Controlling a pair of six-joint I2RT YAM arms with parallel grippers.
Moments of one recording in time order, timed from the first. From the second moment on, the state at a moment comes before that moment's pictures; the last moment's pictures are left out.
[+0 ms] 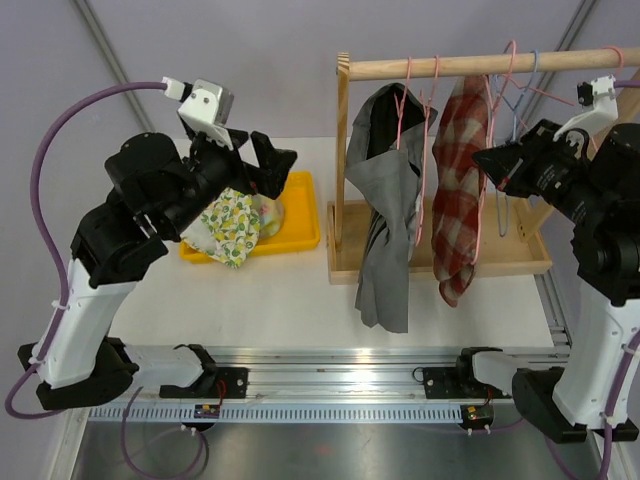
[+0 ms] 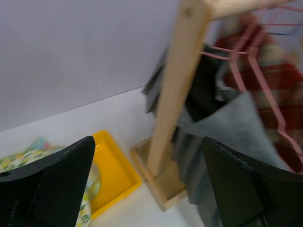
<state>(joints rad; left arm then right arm) -0.78 1.22 1.95 -0.80 -0.29 -0.13 0.04 1.22 2.16 -1.12 -0.35 0.43</state>
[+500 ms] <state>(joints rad) -1.23 1.14 1.48 -0.34 0.16 -0.10 0.04 0.80 1.93 -1.12 -0.57 0.60</state>
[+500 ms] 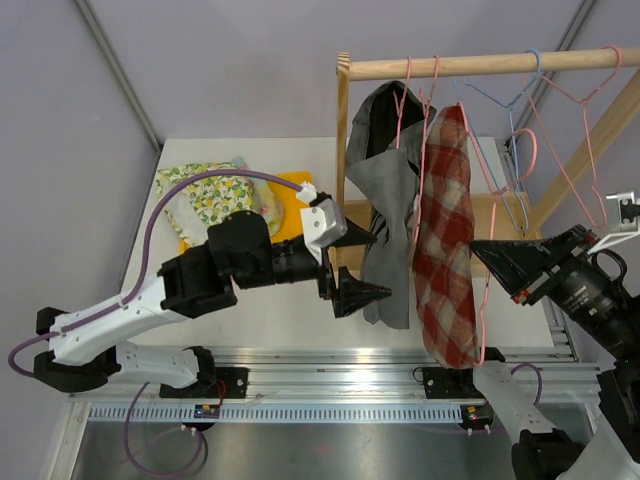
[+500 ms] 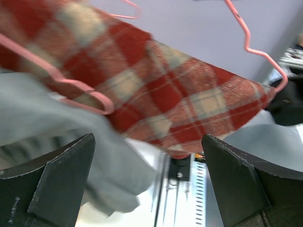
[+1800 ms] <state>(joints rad) -1.44 1.26 1.37 0.04 -0.05 0.02 0.04 0.61 1.84 -0.87 -0.85 0.86</state>
